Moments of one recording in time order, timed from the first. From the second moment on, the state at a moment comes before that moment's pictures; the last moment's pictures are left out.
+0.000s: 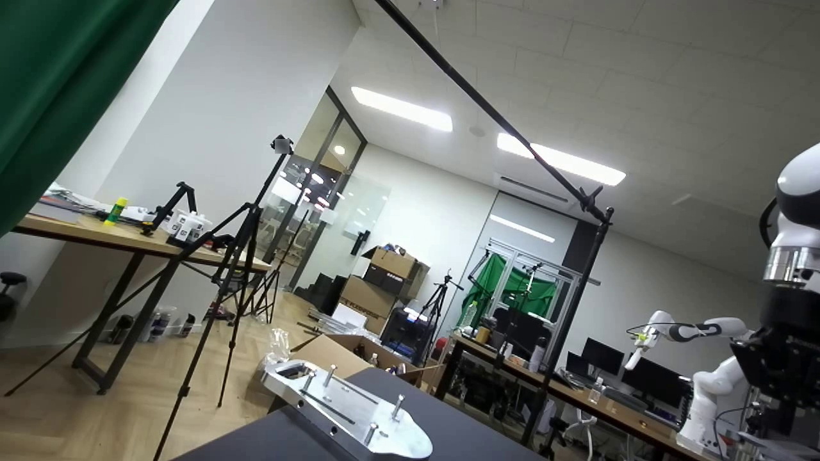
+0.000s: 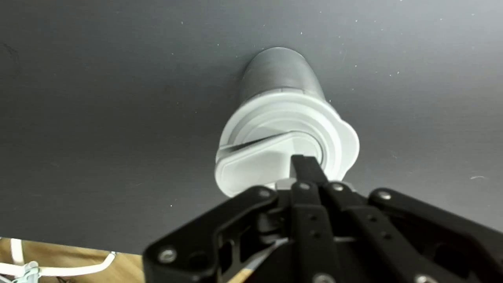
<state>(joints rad) 0.11 0.16 0.07 -2.16 -0.11 2.40 0.10</state>
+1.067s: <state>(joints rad) 0.07 -0.34 0.06 -2.29 0.02 1.88 0.12</state>
